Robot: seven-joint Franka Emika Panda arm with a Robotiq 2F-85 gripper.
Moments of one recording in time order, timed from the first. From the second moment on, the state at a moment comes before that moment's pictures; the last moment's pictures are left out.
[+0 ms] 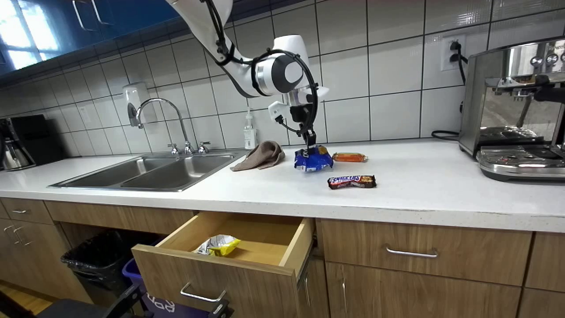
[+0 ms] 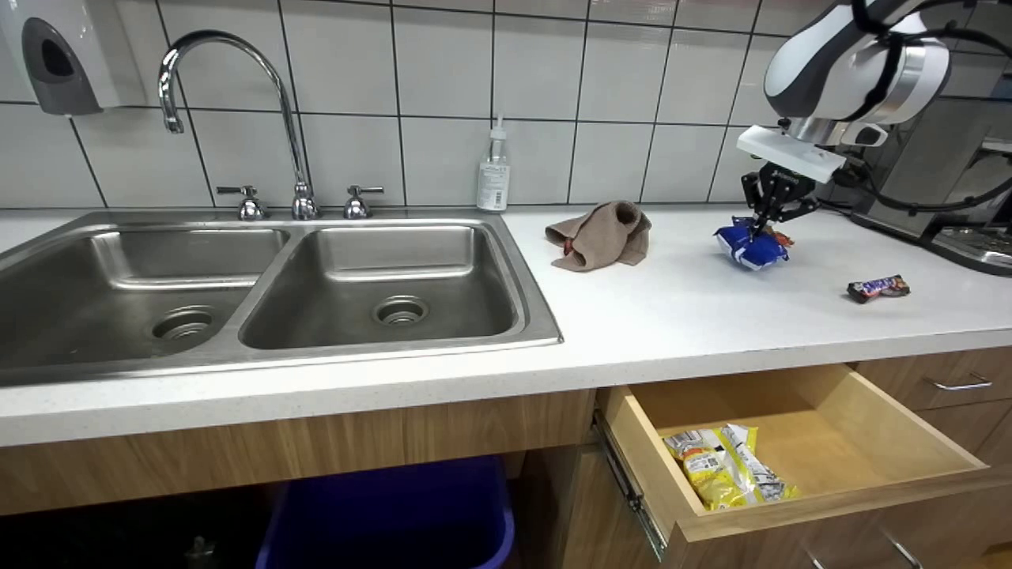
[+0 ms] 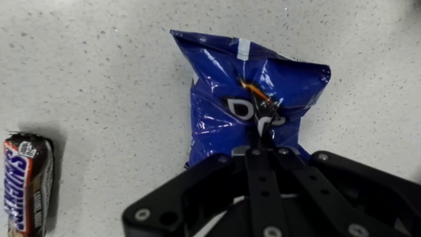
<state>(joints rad) -0.05 0.64 -0.21 -1.63 0.21 2.50 0.72</state>
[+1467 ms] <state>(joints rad) -0.02 0.19 -0.18 -2.12 0.20 2.52 0.72</state>
